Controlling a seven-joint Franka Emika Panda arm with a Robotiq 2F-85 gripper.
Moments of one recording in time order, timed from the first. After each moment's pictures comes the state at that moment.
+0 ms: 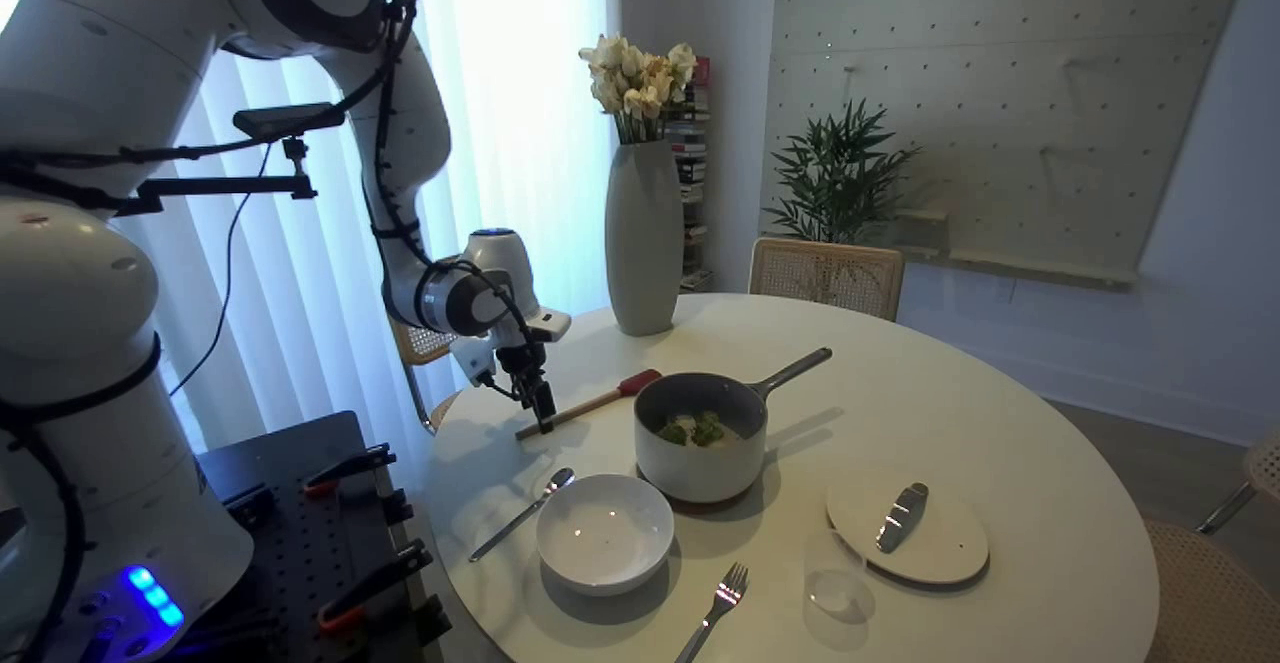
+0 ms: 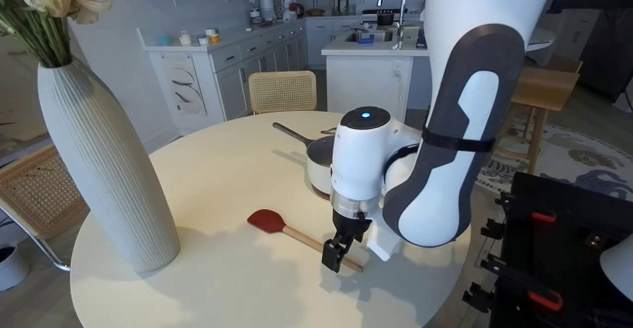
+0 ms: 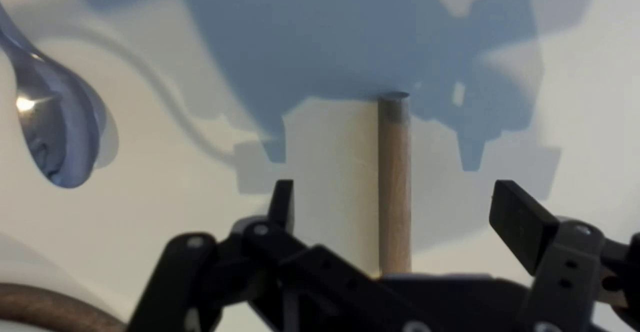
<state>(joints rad) 0.50 0.64 -0.15 -2.39 -0.02 3.11 0.45</state>
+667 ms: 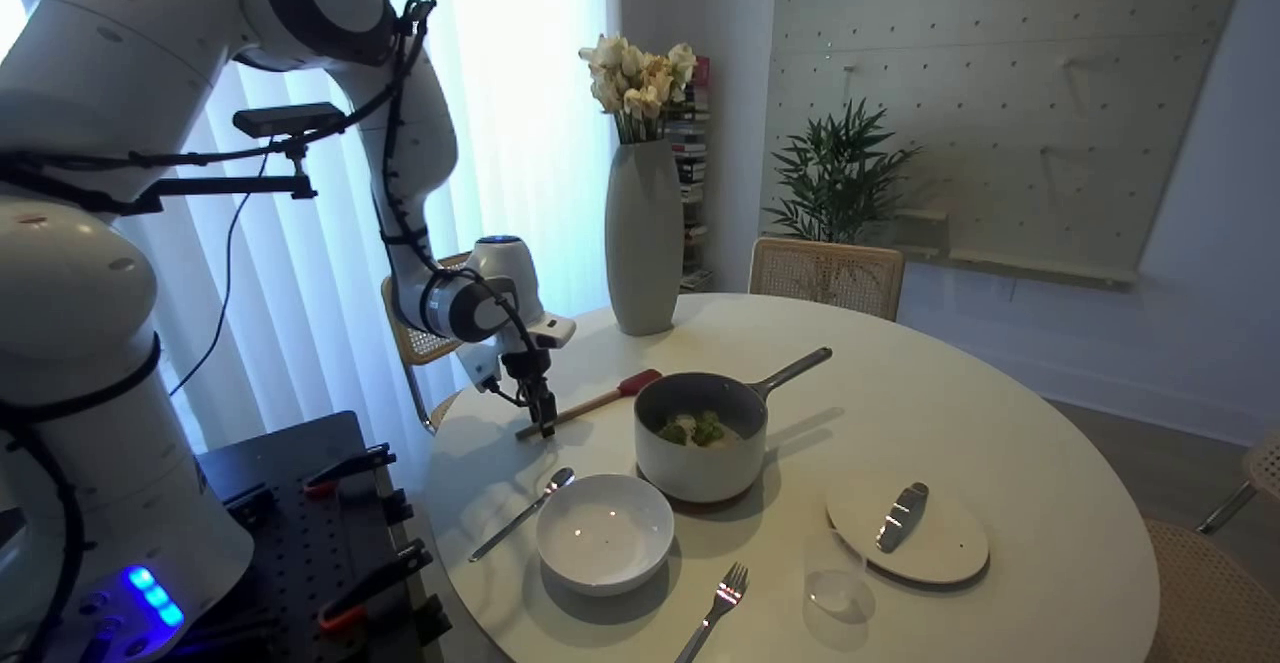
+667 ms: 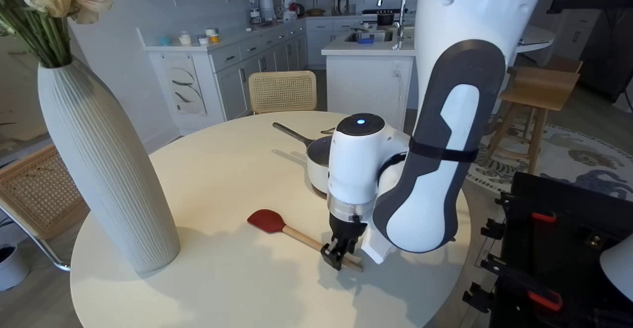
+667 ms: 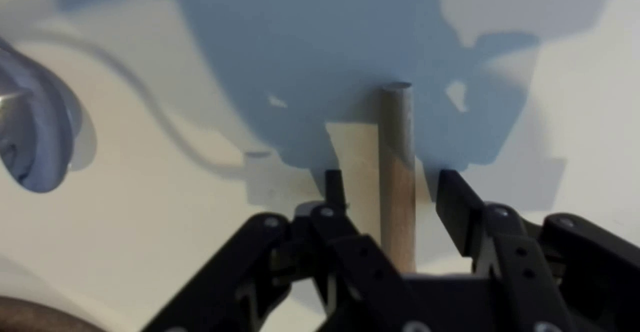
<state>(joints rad) 0.50 0.68 -0.14 -2.35 0.03 3.12 0.42</state>
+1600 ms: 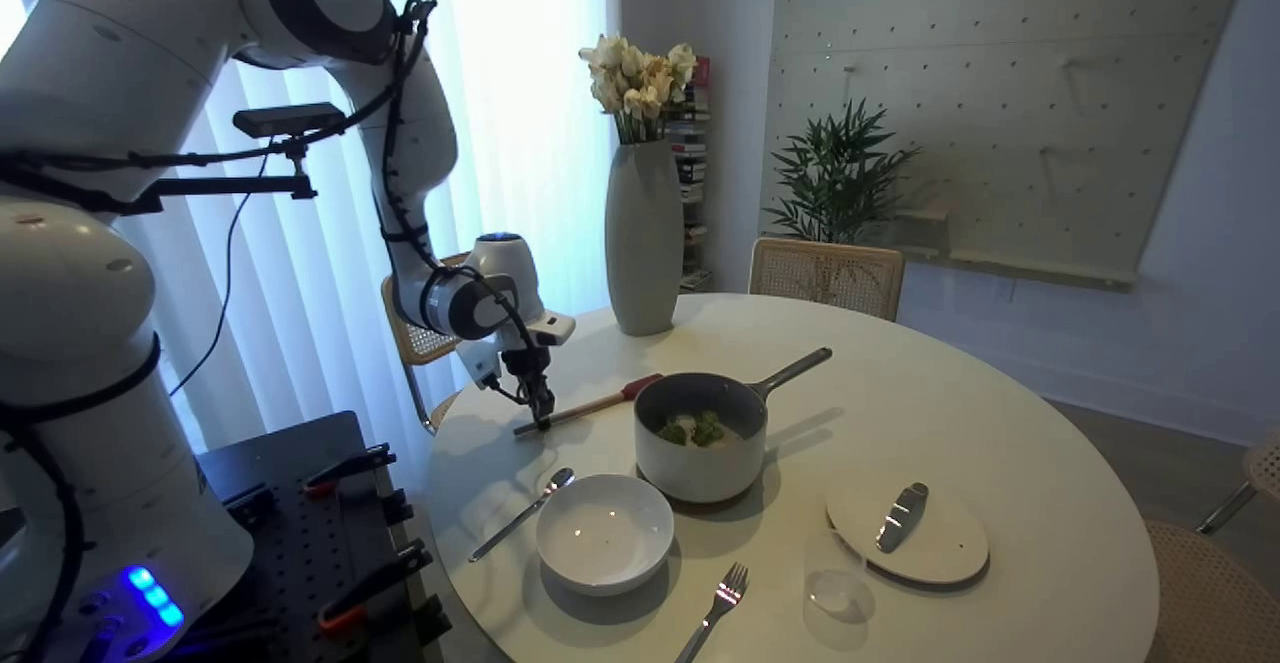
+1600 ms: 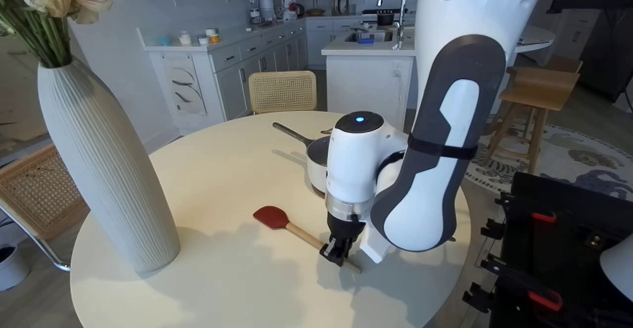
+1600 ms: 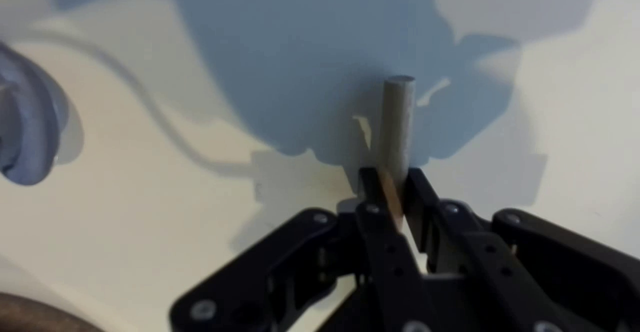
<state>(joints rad) 0.48 0.67 -0.12 -2.35 0.05 3.11 0.40</state>
